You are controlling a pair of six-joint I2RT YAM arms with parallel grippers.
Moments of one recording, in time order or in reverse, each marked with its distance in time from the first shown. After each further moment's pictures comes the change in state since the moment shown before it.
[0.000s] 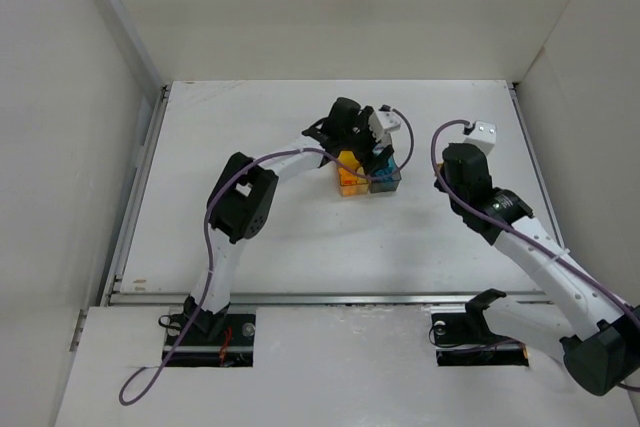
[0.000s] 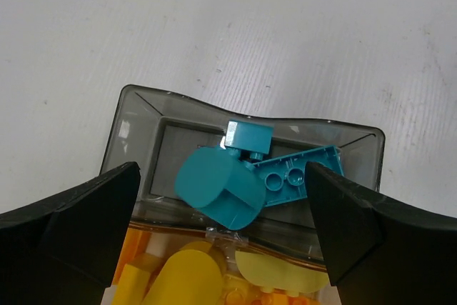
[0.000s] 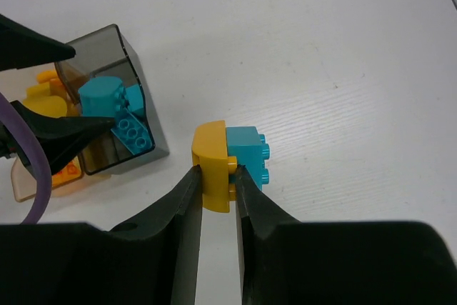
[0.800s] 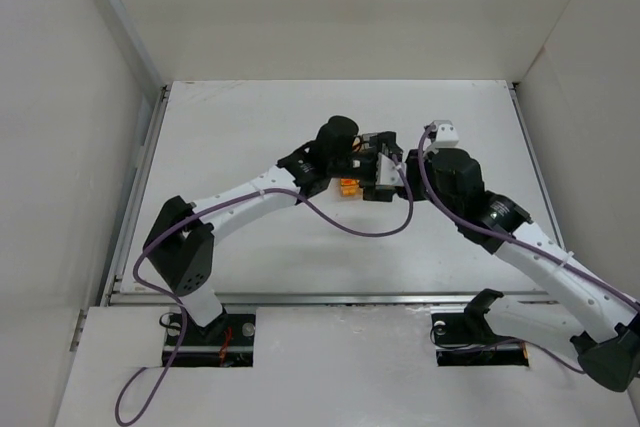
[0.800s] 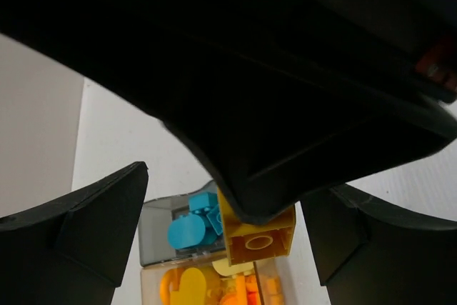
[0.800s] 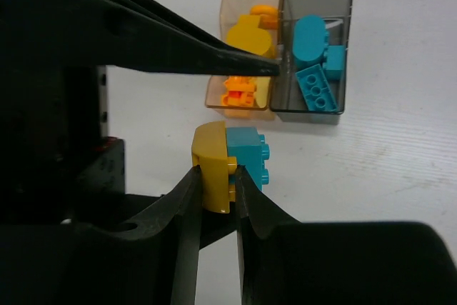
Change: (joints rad) left arm -0.188 -0.540 -0.355 0.021 0.115 0.403; right arm 0.172 -0.021 0.050 0.073 -0.381 -0.013
